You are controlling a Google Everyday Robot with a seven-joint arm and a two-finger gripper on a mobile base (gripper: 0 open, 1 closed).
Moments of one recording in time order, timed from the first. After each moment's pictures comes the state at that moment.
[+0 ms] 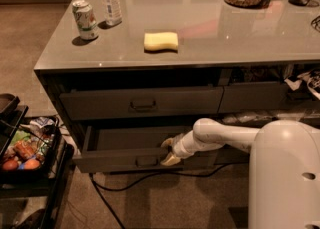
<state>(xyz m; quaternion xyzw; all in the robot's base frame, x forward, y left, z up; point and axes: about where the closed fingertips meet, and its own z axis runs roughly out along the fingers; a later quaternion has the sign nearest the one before) 0.616 -0.038 0.390 -0.67 0.66 0.18 0.29</state>
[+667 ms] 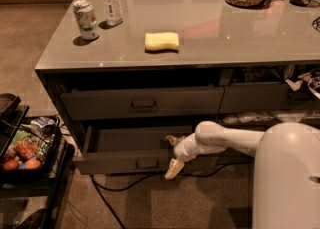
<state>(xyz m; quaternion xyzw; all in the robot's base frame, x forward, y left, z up) 0.607 -0.036 0.389 -0.67 0.66 0.18 0.29</state>
